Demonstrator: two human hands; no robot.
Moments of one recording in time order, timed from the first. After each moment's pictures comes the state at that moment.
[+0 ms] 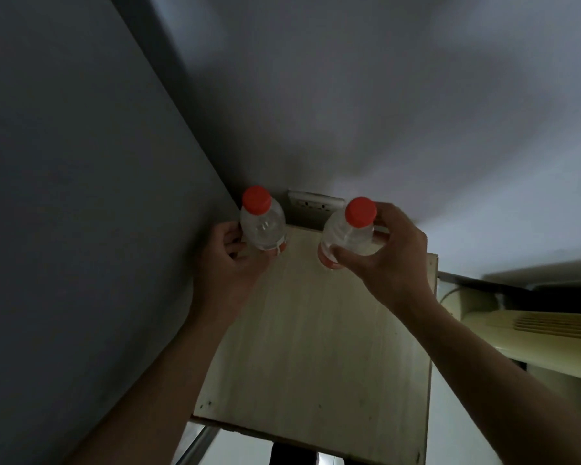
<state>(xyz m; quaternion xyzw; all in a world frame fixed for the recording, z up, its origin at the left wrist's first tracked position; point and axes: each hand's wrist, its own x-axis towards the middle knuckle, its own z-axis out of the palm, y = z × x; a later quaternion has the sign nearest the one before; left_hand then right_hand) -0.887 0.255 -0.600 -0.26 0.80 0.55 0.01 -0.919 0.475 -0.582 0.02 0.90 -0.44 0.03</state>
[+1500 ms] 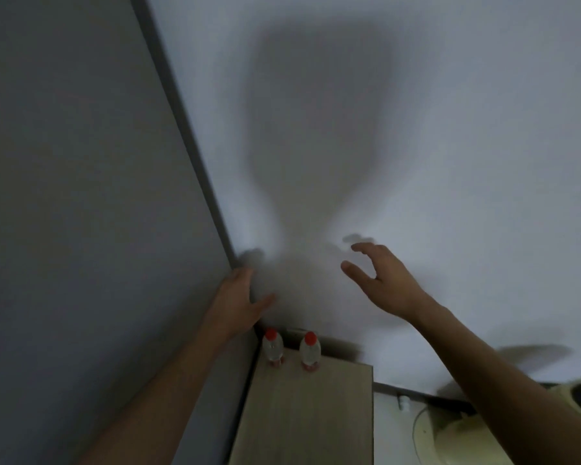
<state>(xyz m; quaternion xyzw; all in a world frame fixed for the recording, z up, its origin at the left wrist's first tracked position) -0.894 0.271 -0.203 -0.04 0.96 0.27 0.05 -0.928 0.550 -0.177 -0.10 0.93 -0.35 0.04</state>
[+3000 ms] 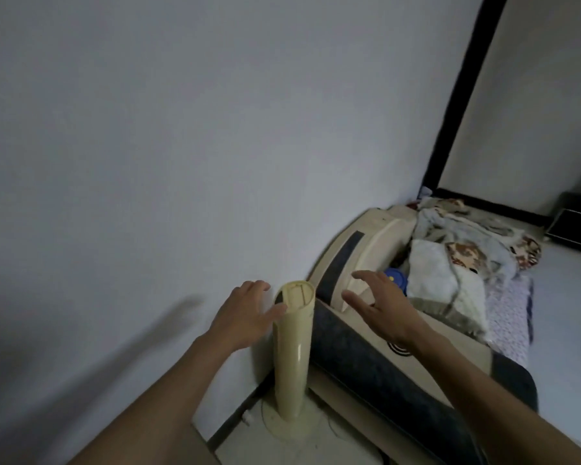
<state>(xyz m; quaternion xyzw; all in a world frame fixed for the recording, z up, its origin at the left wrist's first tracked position) -0.786 0.625 -0.135 0.52 0.81 0.24 0.13 -0.550 0.767 -0.108 0.37 0.88 -0.23 -0.18</state>
